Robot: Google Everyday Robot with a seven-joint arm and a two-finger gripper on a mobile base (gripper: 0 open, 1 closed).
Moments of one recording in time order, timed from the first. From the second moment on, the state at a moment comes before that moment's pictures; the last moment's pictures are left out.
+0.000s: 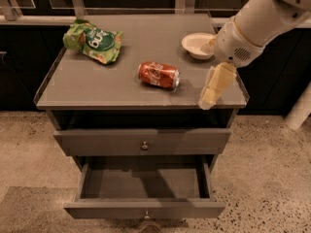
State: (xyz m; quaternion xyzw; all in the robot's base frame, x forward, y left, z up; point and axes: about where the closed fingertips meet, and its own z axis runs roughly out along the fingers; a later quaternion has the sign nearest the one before) arm 0.545 -0.133 0.917 -0.62 0.74 0.09 0.24
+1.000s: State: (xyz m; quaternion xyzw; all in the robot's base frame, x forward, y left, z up) arm 0.589 -0.070 0.855 -0.58 0.74 0.19 0.27
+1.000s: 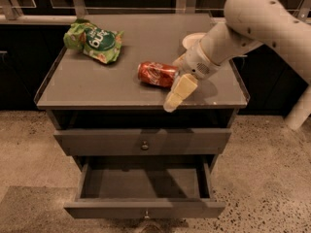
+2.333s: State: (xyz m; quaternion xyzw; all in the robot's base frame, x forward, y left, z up) arm 0.632 -0.019 0.860 -0.62 0.72 0.14 0.27
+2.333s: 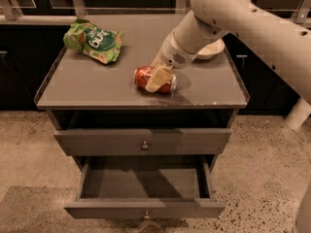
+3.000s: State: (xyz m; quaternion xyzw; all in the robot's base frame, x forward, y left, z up) arm 0.632 -0.019 0.860 -0.62 0.72 0.14 0.27
